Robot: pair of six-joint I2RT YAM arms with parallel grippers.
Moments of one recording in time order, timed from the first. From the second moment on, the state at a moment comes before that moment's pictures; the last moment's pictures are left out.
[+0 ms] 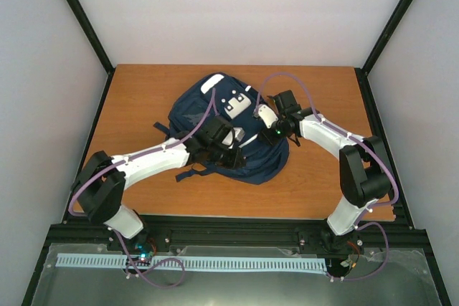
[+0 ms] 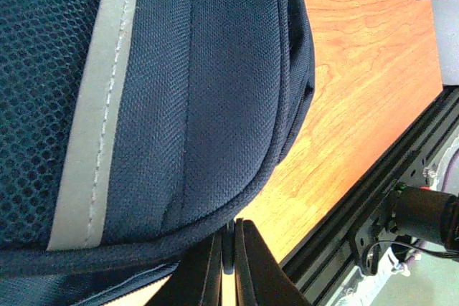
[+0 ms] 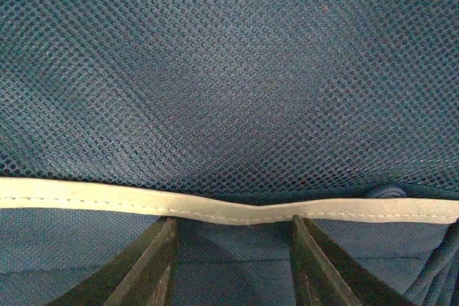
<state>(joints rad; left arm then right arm) -0.82 1.55 1.04 -0.41 0.37 -0.61 0.41 1.69 1.15 -0.53 -0.31 -0.38</state>
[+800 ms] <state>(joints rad) -0.88 1.71 1.11 -0.22 0.41 -0.74 0.38 1.49 1.15 -0.64 -0.25 -0.39</state>
